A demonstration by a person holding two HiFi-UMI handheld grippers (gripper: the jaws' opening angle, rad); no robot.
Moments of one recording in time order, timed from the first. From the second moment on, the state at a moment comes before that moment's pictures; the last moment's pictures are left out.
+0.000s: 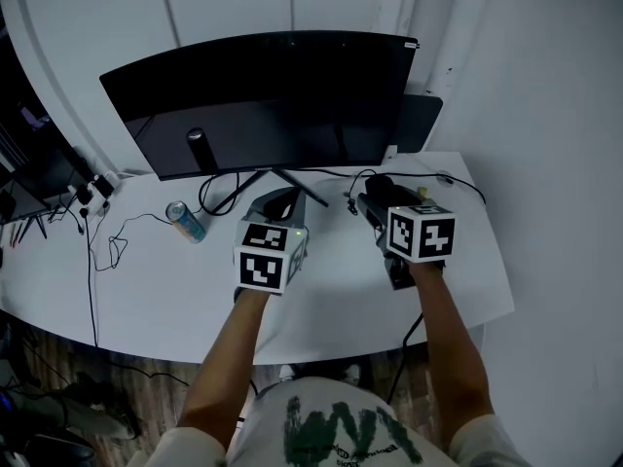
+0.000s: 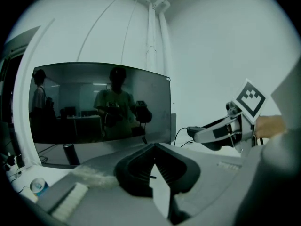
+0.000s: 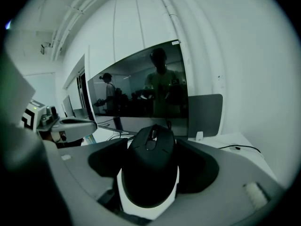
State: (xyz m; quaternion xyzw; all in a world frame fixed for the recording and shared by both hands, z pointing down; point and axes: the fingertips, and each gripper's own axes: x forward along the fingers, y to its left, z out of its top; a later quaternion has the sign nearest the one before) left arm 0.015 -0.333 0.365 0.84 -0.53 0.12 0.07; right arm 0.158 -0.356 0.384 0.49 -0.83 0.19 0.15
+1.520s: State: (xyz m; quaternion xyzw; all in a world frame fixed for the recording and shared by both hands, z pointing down) left arm 0.012 -0.333 0.357 0.83 -0.54 0.13 0.07; right arm 0.153 -0.357 0.357 0.49 -0.84 0.18 0.13
